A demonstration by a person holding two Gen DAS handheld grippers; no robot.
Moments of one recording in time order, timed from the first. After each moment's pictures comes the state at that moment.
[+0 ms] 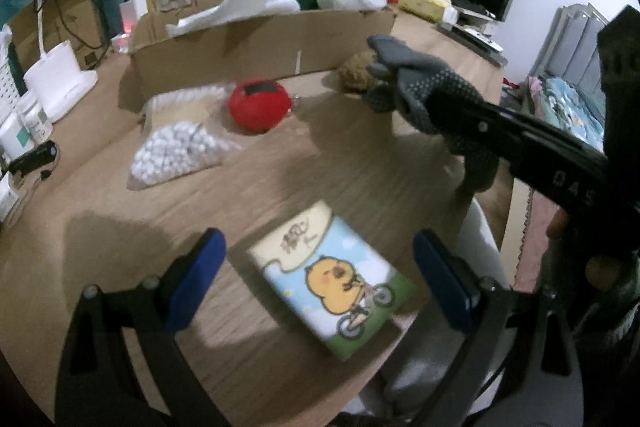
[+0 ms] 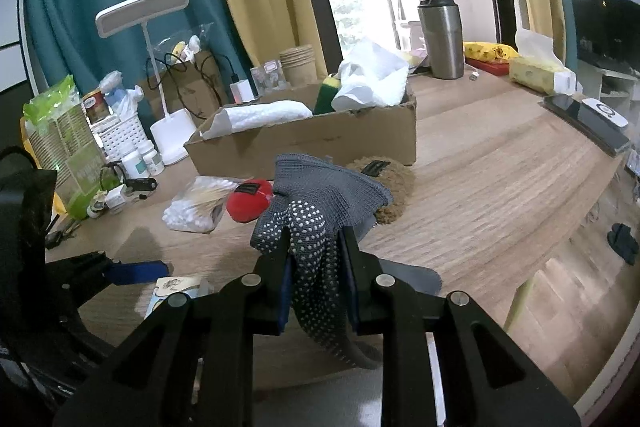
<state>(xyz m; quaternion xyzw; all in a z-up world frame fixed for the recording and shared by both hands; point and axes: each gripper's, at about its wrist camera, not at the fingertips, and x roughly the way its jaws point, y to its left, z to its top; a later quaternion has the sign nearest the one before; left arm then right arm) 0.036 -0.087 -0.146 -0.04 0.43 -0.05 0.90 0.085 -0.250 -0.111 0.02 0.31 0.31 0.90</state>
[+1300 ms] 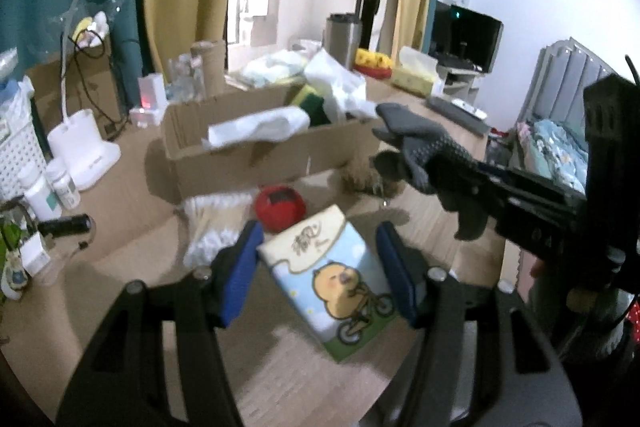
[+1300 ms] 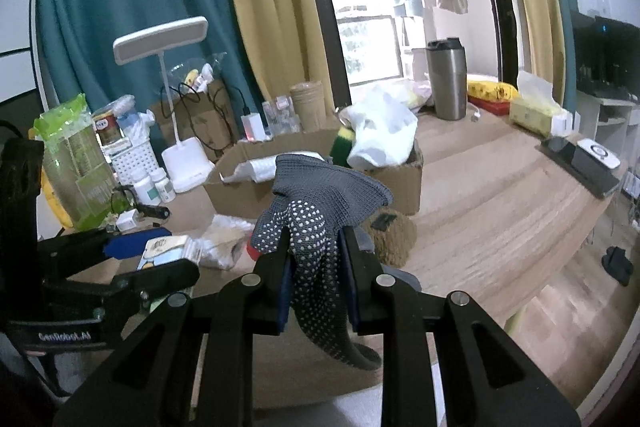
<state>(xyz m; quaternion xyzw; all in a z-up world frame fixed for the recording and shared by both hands) 0.027 -0.062 -0.077 -0.05 0.32 -0.06 0.94 0.074 -0.244 -0.066 0.01 0.26 0.32 0.91</state>
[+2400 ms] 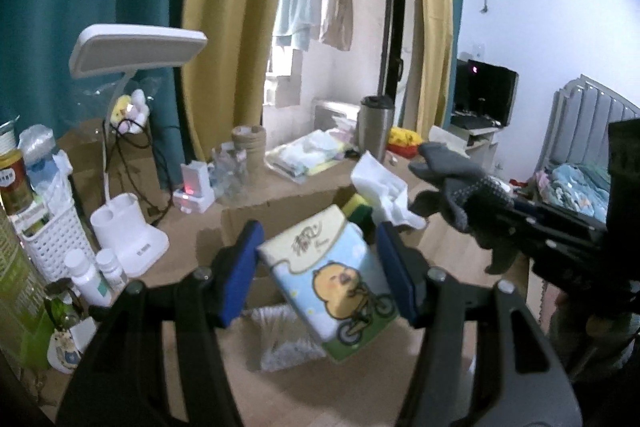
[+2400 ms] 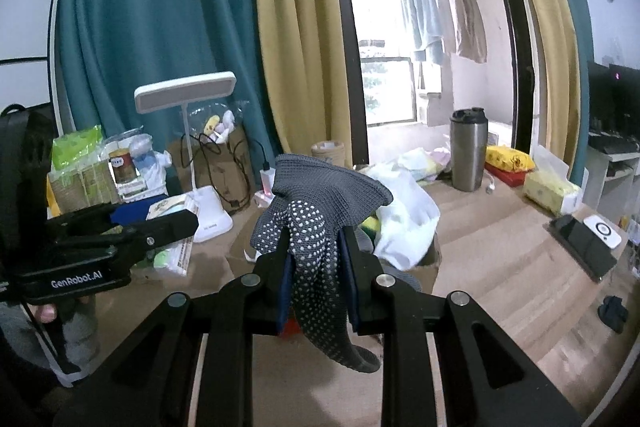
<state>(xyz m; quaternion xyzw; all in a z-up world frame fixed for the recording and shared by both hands) 0.045 -0.016 -0.008 -0.05 0.22 -0.01 0.97 0.087 -0.218 -0.003 -0.01 0.19 0.34 0.92</state>
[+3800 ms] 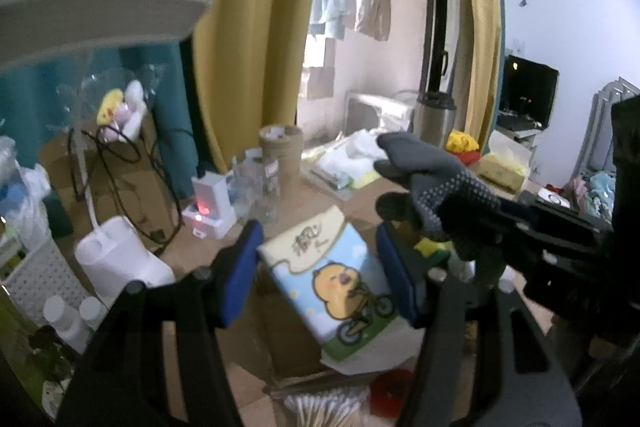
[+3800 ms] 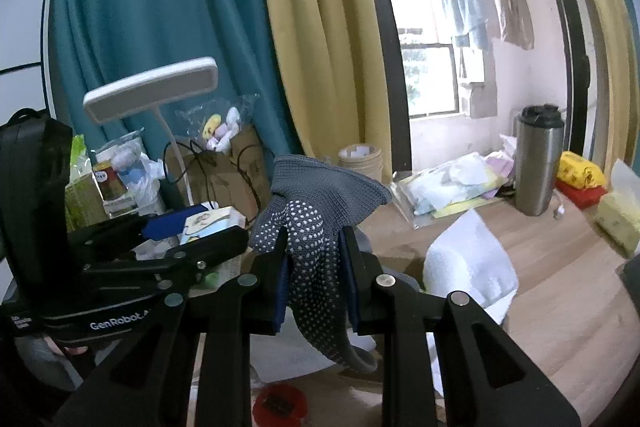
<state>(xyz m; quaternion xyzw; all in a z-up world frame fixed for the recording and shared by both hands) 0.160 0.014 -0.030 -0.04 0.24 0.05 0.97 0.203 -0.147 -0.017 0.00 0.22 0.41 0.88</state>
